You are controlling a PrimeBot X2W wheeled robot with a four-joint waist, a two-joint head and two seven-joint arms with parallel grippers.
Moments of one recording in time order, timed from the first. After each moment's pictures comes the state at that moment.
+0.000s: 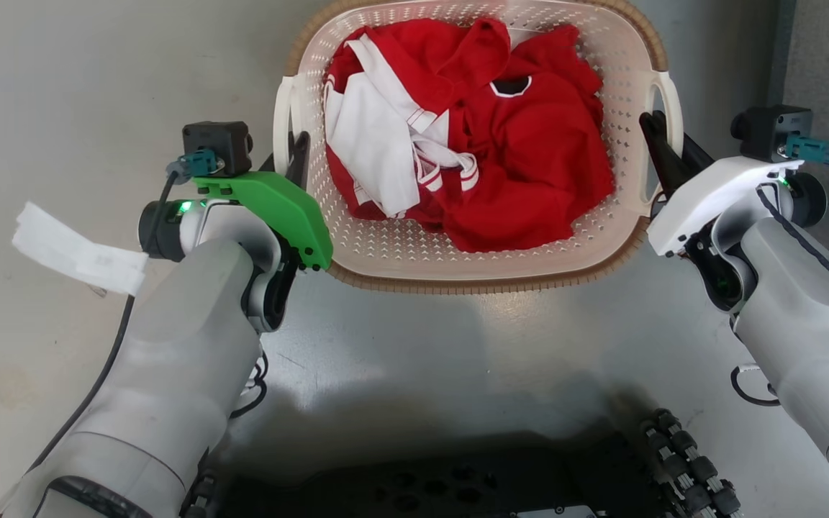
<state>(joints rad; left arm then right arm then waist) -0.87 0.02 -0.77 0.87 -0.87 0.02 -0.17 -0.75 -0.28 0.65 0.84 0.74 0.12 -0.24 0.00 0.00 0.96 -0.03</state>
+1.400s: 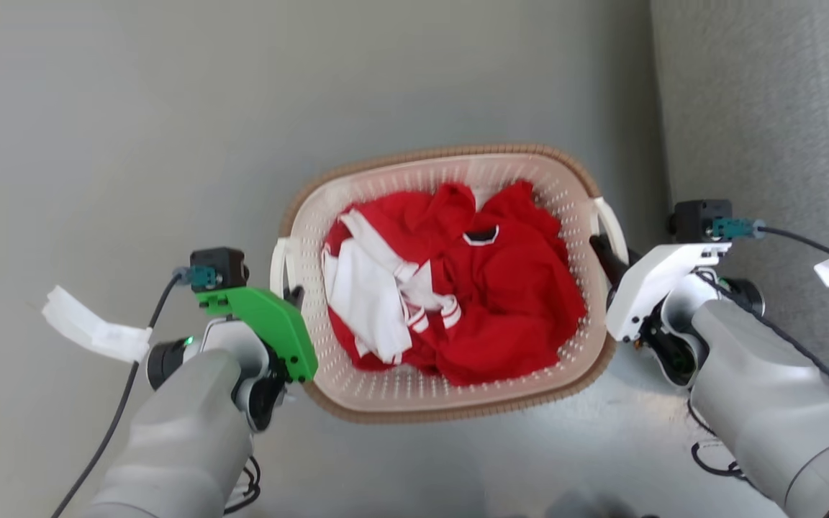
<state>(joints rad) -0.73 0.02 -0.88 1.08 -1.10 -0.04 -0.07 -0.68 -0.20 0.83 1.00 0.96 0.12 -0.14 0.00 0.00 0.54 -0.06</state>
